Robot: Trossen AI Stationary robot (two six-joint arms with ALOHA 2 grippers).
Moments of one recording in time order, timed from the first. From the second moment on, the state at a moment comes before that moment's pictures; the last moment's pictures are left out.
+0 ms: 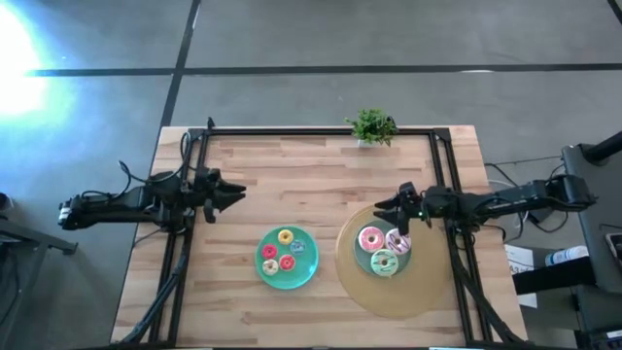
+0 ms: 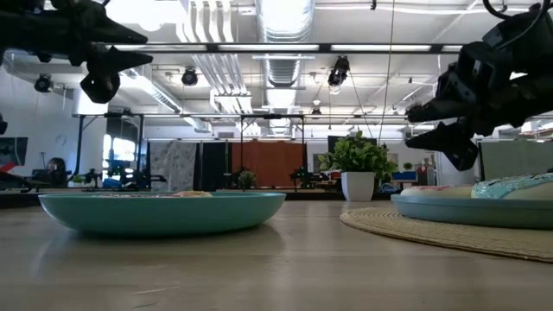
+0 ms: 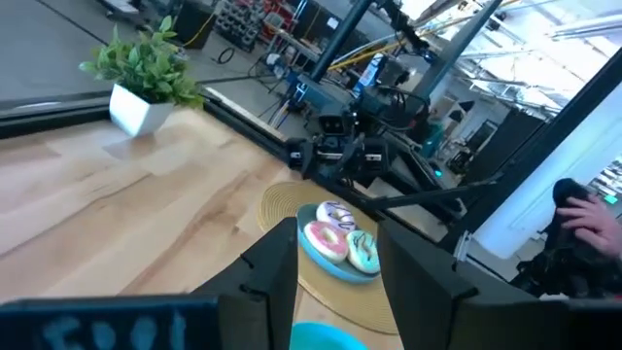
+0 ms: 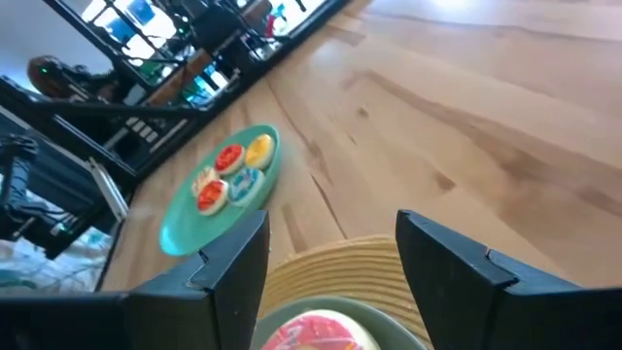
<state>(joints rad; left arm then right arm) 0.09 0.29 0.27 -0.06 -0.05 -0.55 -0.06 0.82 0.01 0.54 0.03 0.70</state>
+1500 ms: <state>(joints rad) 0.09 0.04 0.01 0.18 0.08 -0.55 -0.06 0.00 0.01 0.58 0.03 0.70</state>
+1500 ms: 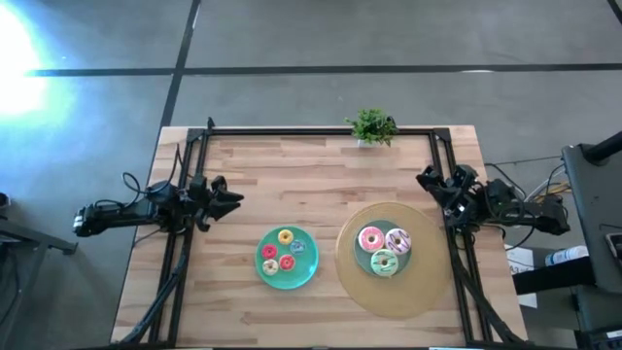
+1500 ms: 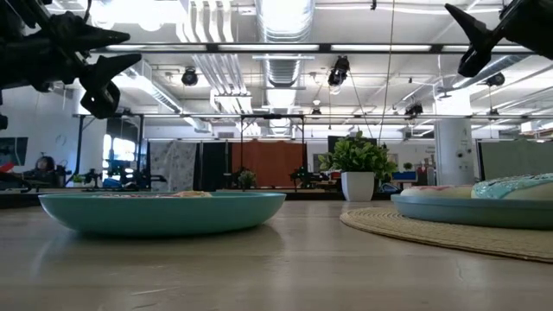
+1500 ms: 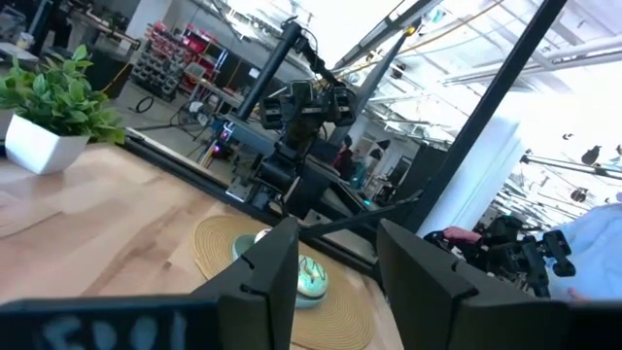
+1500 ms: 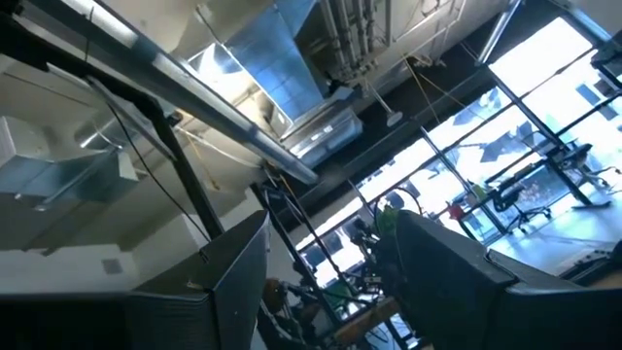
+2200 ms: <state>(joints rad) 0.09 0.04 0.01 0.18 0.08 -0.55 -0.02 0.00 0.01 0.03 0.06 0.07</state>
